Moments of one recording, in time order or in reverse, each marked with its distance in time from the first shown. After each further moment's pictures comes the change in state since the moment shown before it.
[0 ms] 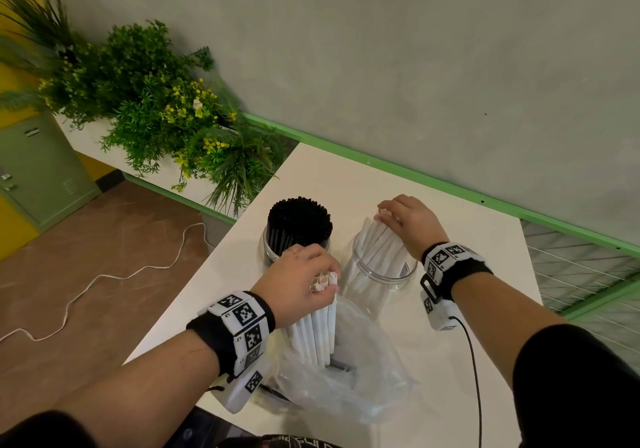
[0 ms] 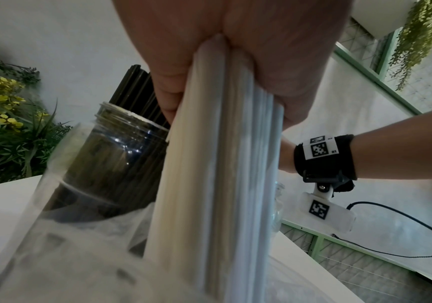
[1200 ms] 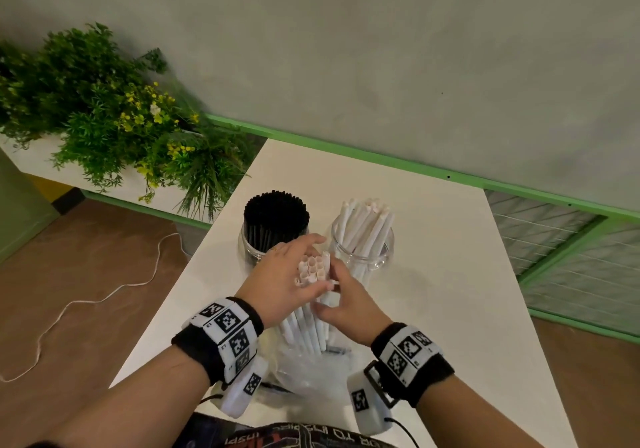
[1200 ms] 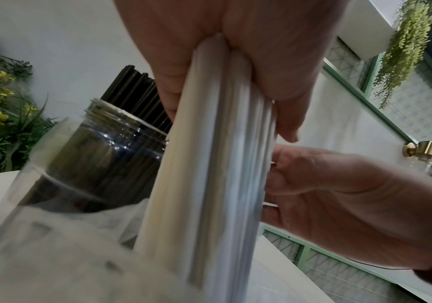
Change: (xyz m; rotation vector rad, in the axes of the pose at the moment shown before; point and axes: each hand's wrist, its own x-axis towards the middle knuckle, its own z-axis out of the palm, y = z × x) left_hand -0.009 0.009 0.000 -0.185 0.009 -0.065; right_hand -0.105 -0.153 0.010 0.939 -0.254 0.448
